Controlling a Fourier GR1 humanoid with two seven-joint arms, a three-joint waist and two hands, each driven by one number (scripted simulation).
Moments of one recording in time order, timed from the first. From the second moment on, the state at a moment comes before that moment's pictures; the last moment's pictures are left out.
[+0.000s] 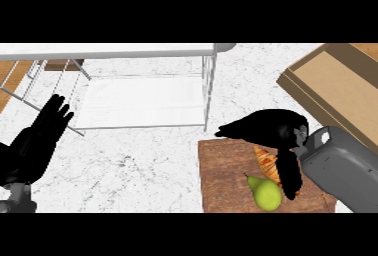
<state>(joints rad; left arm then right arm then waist) -0.04 0.43 -0.02 -1.60 0.41 0.11 0.18 -0.70 -0.58 0.65 -1.57 0.08 0.89 0.41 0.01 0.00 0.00</state>
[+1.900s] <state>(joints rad) -0.03 0.33 0.11 -1.62 0.32 -0.02 0.24 -0.49 -0.37 0.58 -1.61 0.47 1.09 0.42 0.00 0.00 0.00</state>
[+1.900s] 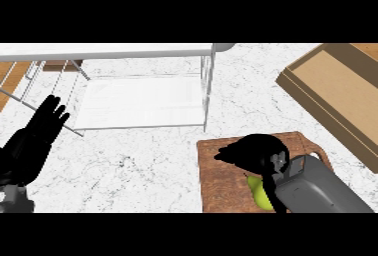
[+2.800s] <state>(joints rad) -0.03 0.28 0.15 -1.63 0.27 -0.06 0.25 -0.46 -0.33 0.63 -1.48 0.74 1.07 0.26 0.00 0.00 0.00</state>
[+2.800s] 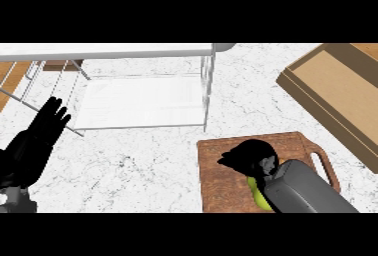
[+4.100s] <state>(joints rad) -0.06 0.23 0.18 -1.63 0.22 -0.08 0.28 -0.40 -0.33 0.64 -1.40 1.00 0.90 -0.03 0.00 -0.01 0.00</state>
